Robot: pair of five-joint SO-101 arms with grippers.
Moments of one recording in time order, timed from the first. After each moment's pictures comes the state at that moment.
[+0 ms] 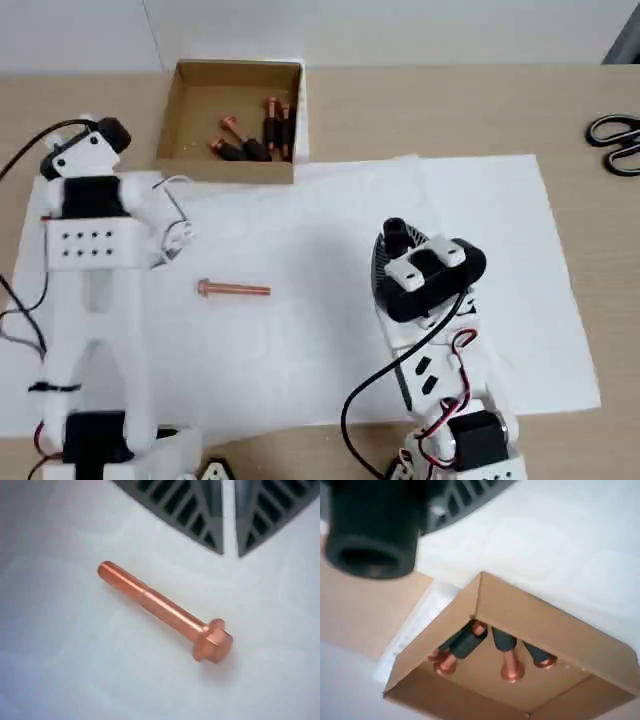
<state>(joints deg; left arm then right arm) -4.3 -11.3 4.2 99.1 42.5 -17.8 -102.9 84.5 34.9 7.3</state>
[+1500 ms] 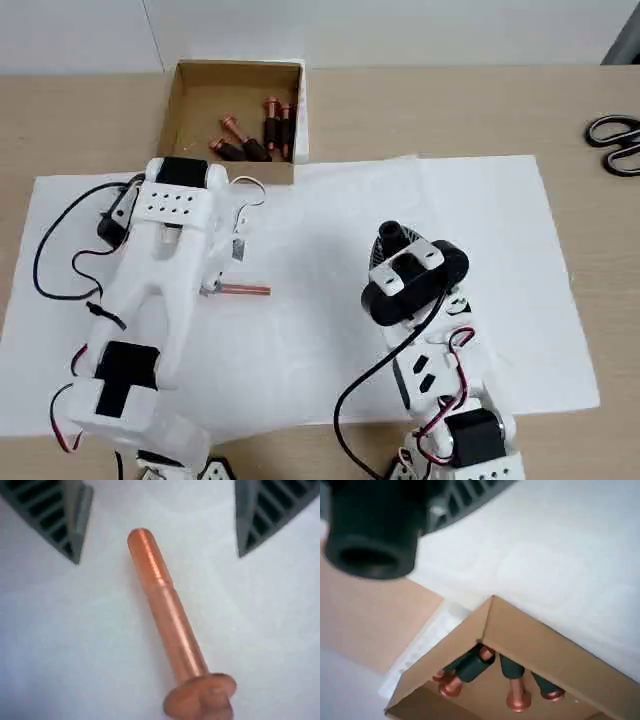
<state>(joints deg) 4.1 7.1 4.0 97.2 82.6 -17.8 -102.9 85.6 34.9 13.1</state>
